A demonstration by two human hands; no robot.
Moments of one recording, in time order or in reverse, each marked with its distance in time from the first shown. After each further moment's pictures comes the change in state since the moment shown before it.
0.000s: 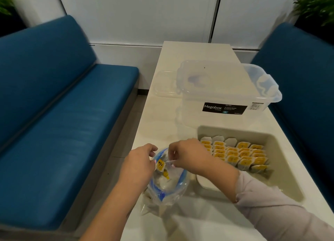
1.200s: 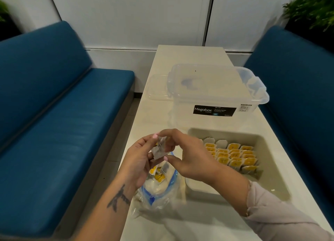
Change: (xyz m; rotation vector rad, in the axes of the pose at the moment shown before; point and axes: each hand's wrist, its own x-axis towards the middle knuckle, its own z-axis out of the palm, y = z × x) left_hand -0.006 0.048 -0.007 -1.389 -0.232 -0.181; right_hand -0.044 0.003 -0.024 0.456 0.352 -0.223
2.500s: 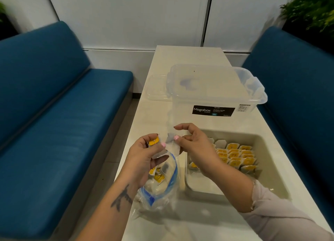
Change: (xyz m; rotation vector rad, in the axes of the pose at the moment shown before) left_hand 0.003 -0.001 0.005 0.083 0.072 -0.012; right_hand 0.009 0.016 0.004 0.636 0.238 0.525
